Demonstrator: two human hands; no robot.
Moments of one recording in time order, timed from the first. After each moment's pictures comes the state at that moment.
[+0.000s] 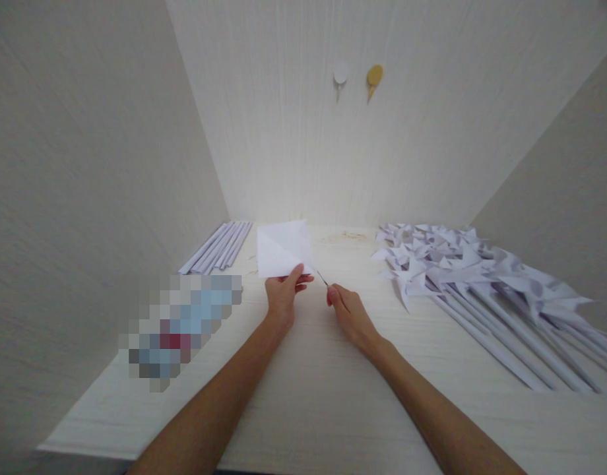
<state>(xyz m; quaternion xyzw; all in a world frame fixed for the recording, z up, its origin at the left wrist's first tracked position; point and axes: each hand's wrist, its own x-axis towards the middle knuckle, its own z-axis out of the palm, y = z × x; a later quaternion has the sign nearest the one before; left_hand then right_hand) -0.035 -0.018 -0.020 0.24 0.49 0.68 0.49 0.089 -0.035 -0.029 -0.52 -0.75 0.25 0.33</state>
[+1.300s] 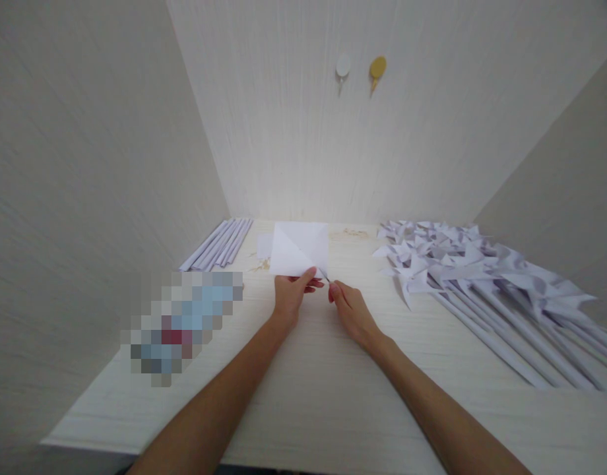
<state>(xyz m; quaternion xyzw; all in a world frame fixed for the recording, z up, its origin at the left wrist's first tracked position) -0.030 -0.022 -0.022 0.33 0.50 0.63 0.50 0.089 -0.035 -0.030 -0.51 -0.75 0.24 0.35</state>
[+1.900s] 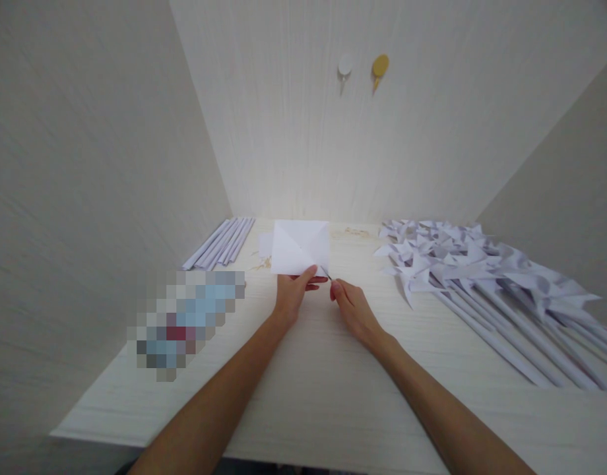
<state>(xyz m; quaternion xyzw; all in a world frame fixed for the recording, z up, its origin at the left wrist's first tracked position) -0.032 -0.021 -0.022 0.34 0.46 0.63 0.52 0.089 -0.034 -0.031 -0.51 -0.74 0.26 0.35</state>
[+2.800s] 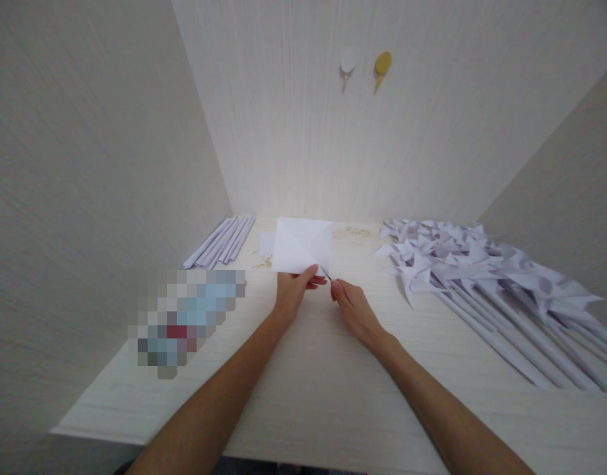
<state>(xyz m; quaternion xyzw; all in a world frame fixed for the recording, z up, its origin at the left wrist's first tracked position) -0.034 -0.020 -0.022 0.36 0.49 0.61 0.51 0.089 -0.034 -0.028 -0.52 -0.75 0.25 0.31</state>
